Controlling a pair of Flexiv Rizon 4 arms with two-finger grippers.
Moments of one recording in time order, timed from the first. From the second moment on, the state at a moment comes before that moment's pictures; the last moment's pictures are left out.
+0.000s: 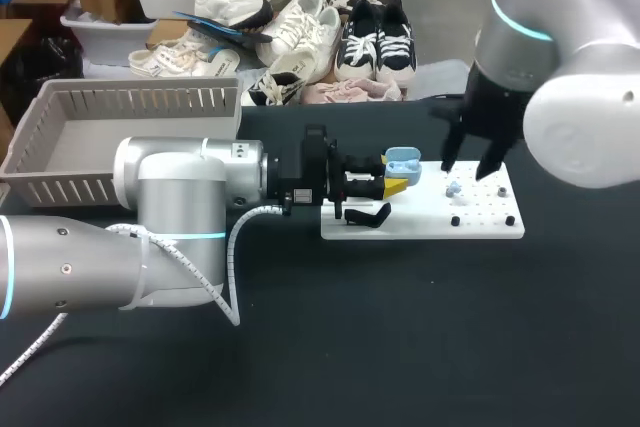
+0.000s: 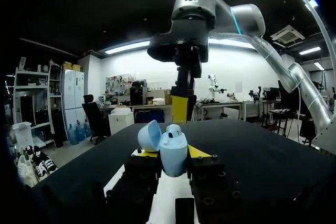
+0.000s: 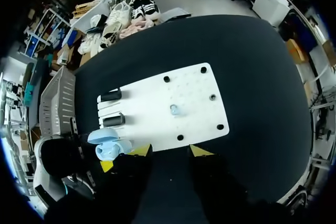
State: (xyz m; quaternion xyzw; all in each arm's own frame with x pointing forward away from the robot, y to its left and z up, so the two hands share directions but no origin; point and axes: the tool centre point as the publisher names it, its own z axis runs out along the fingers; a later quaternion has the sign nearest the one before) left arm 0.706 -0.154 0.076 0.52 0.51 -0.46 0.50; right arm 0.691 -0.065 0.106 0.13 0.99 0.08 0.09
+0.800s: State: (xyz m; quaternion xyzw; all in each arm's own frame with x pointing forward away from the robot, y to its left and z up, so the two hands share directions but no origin) left arm 0.706 -0.154 0.076 0.52 0.51 -0.46 0.50; right arm 0.718 -0.075 0.053 0.09 0.99 0.12 0.07
